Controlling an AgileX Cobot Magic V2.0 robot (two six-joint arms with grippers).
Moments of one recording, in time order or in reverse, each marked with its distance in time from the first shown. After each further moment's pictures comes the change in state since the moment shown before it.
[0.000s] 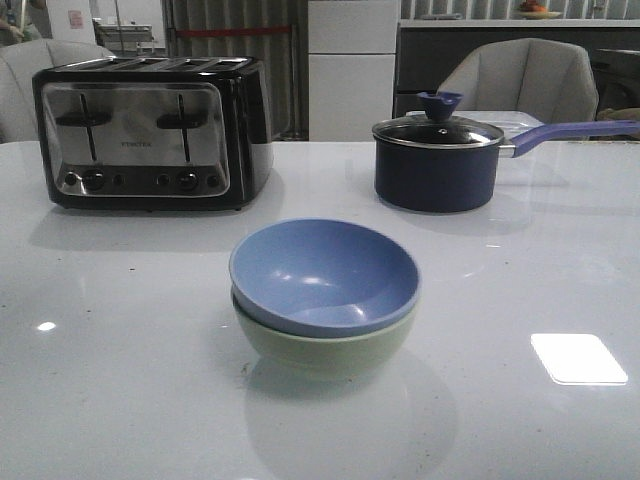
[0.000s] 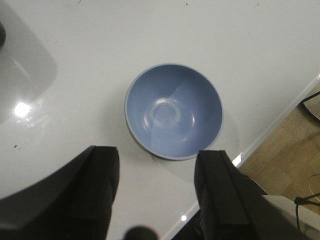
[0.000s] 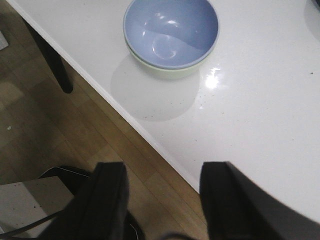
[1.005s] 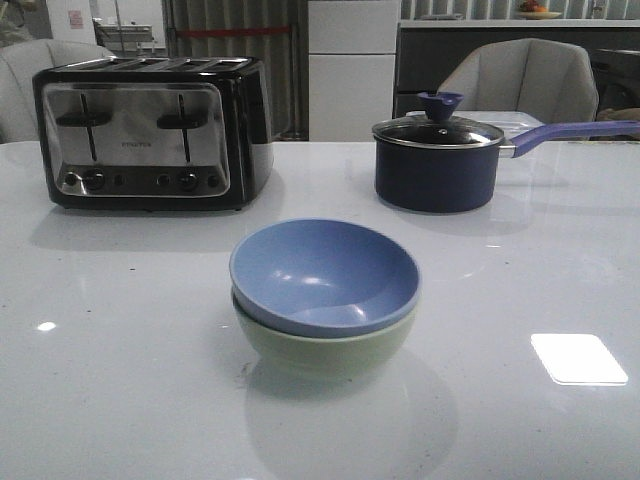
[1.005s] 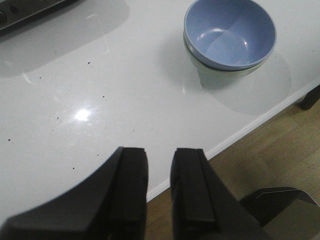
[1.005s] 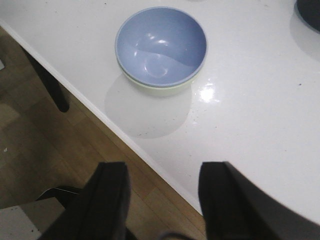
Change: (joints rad) left arm 0.000 -0.619 0.494 0.269 -0.032 -0.212; right arm 0.000 0.000 0.000 -0.028 -0.060 0.060
